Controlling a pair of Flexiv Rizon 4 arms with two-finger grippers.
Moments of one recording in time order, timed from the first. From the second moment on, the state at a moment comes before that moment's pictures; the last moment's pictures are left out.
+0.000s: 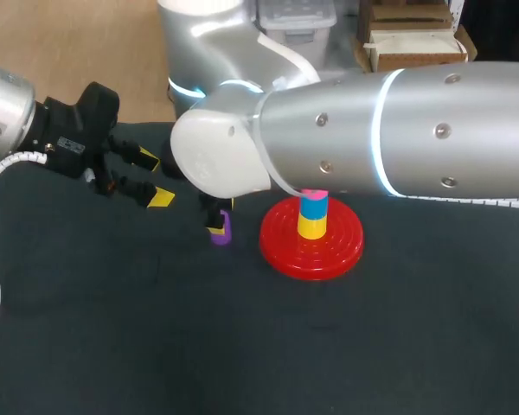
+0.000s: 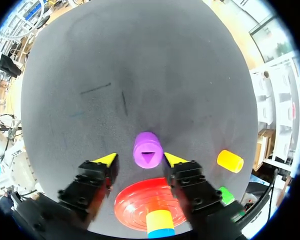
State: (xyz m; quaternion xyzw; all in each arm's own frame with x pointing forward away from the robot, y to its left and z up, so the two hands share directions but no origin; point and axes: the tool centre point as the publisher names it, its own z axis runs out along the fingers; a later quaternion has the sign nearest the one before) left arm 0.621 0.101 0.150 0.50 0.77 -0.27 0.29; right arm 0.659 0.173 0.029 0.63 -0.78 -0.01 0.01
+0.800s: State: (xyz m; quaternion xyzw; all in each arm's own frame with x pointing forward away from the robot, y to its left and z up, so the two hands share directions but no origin) left arm 0.621 0.101 0.150 0.50 0.77 -0.27 0.29; right arm 0.656 0.160 0.056 0.62 -0.79 0.00 -0.03
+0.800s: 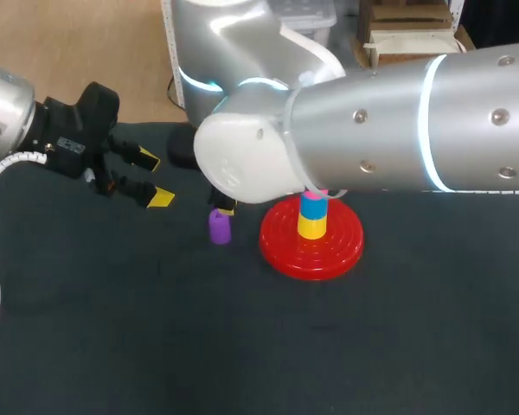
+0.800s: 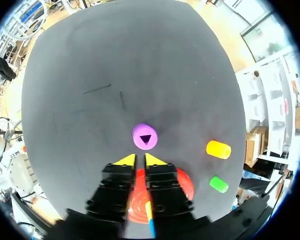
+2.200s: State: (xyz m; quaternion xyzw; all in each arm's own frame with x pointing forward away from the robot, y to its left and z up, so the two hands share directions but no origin) left arm 0.621 0.102 0.150 0.50 0.77 -0.27 0.29; right arm 0.664 0.175 0.026 0.62 -0.78 0.00 -0.01
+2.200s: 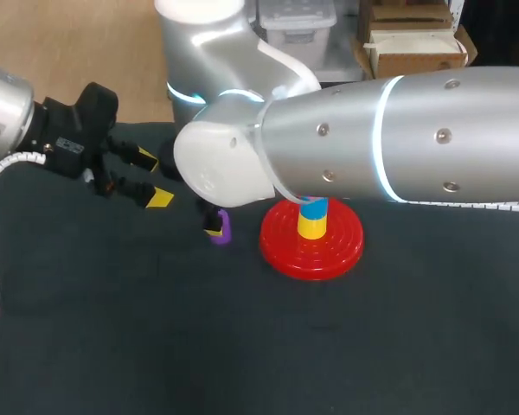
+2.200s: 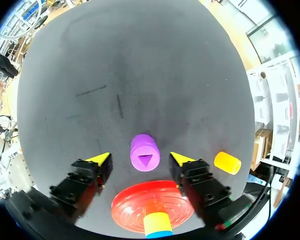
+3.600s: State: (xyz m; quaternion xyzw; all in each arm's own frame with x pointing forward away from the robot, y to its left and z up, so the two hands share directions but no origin) left arm 0.621 0.101 0.151 0.50 0.77 -0.27 0.29; right arm 0.647 0.064 0.202 0.52 -0.85 0.03 -0.06
